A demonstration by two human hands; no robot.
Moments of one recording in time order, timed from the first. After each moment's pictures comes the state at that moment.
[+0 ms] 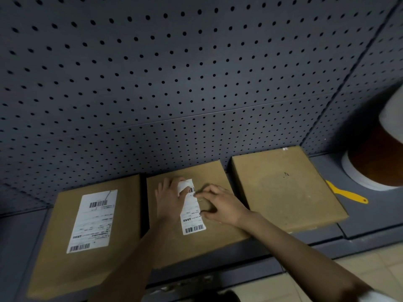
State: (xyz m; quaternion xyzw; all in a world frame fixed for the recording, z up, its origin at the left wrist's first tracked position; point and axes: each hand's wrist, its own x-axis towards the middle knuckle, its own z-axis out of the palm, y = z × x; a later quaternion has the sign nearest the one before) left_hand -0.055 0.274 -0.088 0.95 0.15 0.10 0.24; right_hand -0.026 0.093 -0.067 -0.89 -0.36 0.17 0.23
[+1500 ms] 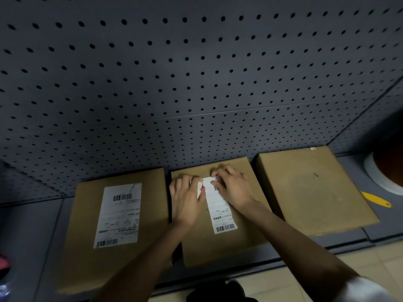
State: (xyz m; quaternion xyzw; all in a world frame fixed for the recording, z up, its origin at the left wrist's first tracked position) left_hand -0.071 0.311 -0.098 0.97 0.08 0.16 0.13; right_hand -0.007 0.165 -0.063 -0.95 -0.21 0.07 0.22
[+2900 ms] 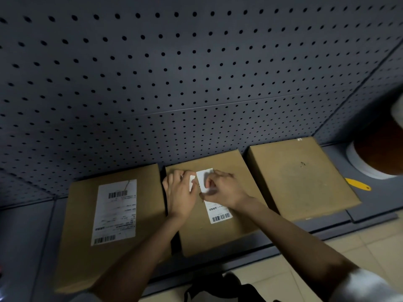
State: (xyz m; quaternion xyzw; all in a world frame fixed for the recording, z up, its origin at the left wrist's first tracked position) left_hand -0.075 0.314 -0.096 0.95 0.10 0.17 0.24; right_hand -0.032 0.169 -0.053 -0.94 -0.22 0.15 0.20
